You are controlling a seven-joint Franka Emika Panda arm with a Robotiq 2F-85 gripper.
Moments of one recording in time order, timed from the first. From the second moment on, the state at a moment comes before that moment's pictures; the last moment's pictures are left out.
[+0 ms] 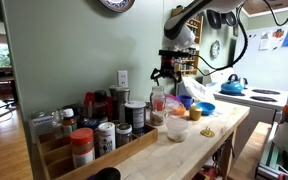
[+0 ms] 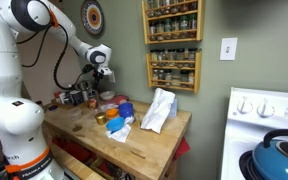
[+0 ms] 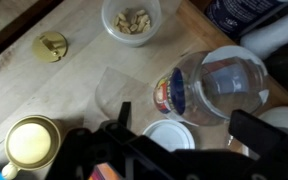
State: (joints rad) arm 0.13 0.14 0.16 -2.10 0.46 2.06 0.80
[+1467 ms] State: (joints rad) arm 0.09 0.11 0.09 -2.11 0.53 2.06 0.63
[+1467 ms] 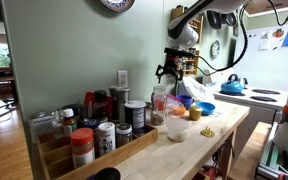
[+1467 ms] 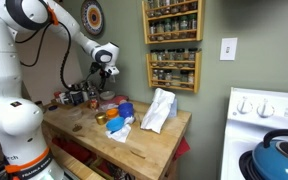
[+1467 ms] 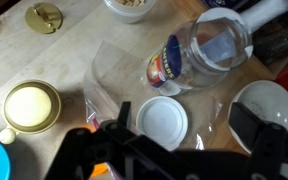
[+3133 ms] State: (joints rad) arm 0.14 0.37 0.14 -2.02 0.74 1.95 0.57
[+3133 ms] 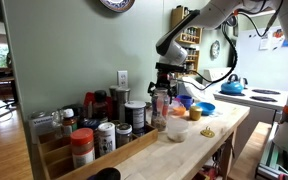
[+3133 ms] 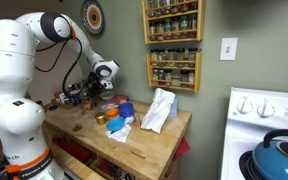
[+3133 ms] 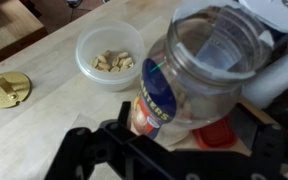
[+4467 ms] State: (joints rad) arm 0.15 0.48 0.12 -1.82 0.76 1.60 0.60
